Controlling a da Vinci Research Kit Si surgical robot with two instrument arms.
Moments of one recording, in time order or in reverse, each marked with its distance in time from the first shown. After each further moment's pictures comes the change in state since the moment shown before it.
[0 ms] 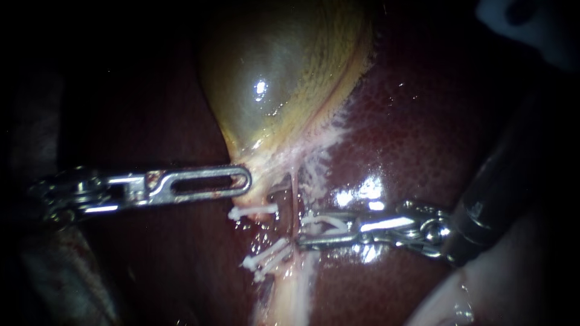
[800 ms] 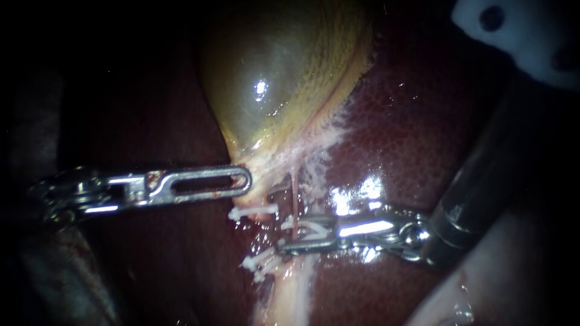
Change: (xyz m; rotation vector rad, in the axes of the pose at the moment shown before) right arm 0.000 -0.001 0.003 0.019 -0.014 0.002; left arm 0.000 0.000 0.000 -0.001 0.000 0.000
